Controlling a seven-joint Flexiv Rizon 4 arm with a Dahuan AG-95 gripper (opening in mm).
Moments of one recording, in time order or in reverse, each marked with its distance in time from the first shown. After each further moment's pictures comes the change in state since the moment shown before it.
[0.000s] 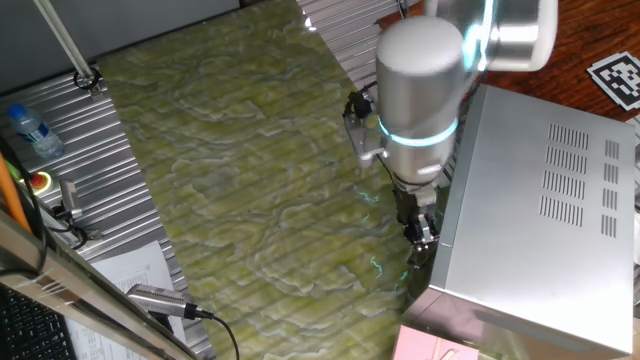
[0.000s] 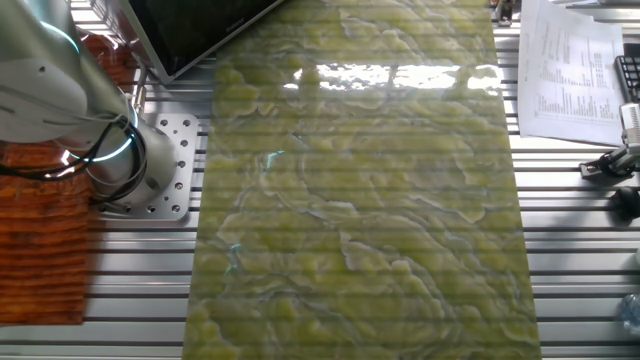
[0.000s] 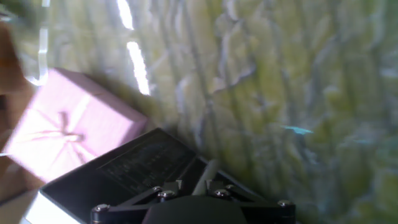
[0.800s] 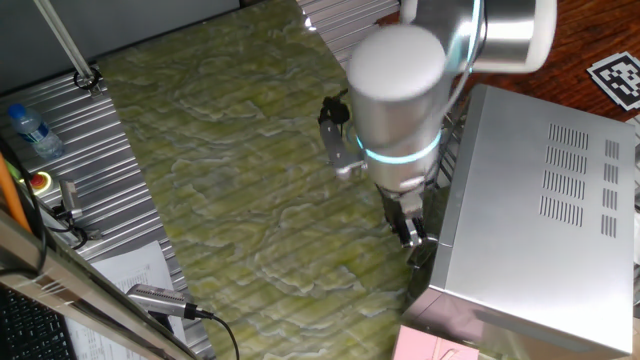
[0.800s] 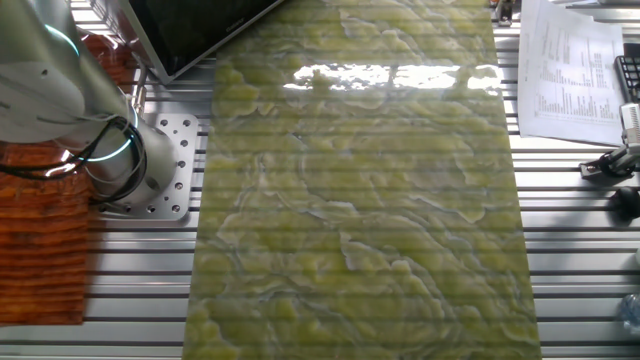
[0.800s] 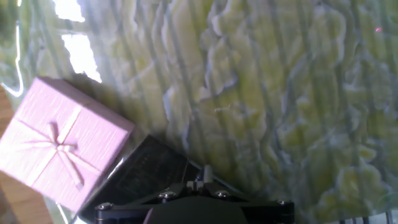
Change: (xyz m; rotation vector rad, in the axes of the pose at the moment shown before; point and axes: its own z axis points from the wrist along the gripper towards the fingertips) arm -0.021 0.003 -0.032 0.009 0.040 -0.043
